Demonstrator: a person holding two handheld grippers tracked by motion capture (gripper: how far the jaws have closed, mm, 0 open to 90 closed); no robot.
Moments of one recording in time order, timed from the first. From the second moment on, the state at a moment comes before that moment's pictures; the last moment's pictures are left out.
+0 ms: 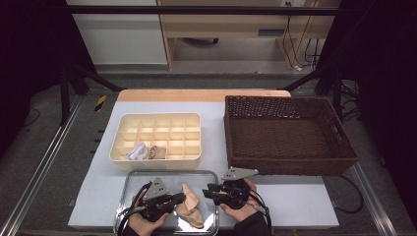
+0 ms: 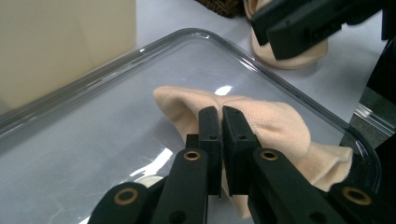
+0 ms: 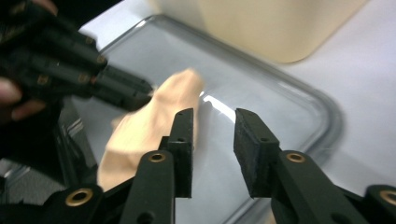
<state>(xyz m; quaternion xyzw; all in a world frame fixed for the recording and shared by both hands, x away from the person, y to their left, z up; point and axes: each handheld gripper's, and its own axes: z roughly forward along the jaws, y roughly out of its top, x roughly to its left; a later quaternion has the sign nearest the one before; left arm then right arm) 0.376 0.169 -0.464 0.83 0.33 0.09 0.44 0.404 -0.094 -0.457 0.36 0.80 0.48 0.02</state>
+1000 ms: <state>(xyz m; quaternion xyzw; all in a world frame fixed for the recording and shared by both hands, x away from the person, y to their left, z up) 0.391 0.180 -0.461 0.83 0.35 0.12 0.43 0.412 -0.128 -0.434 0.40 0.77 0.49 0.10</state>
